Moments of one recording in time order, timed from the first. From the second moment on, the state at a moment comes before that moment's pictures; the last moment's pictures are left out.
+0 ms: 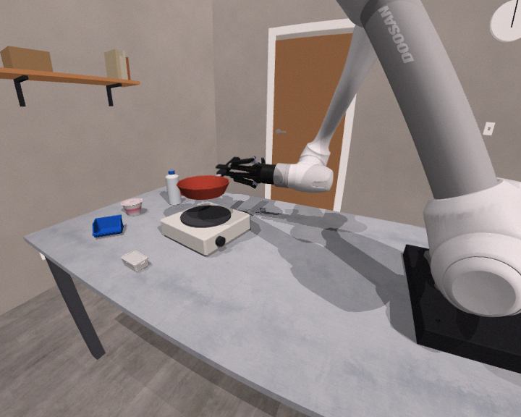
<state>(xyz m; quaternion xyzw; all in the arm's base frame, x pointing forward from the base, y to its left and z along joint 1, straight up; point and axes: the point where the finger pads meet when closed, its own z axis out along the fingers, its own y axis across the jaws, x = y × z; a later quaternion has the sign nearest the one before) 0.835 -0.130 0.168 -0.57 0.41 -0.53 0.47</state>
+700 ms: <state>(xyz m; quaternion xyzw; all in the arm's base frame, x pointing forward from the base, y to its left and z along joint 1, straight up) 0.835 -0.130 0.201 -0.57 0.41 -0.53 0.47</state>
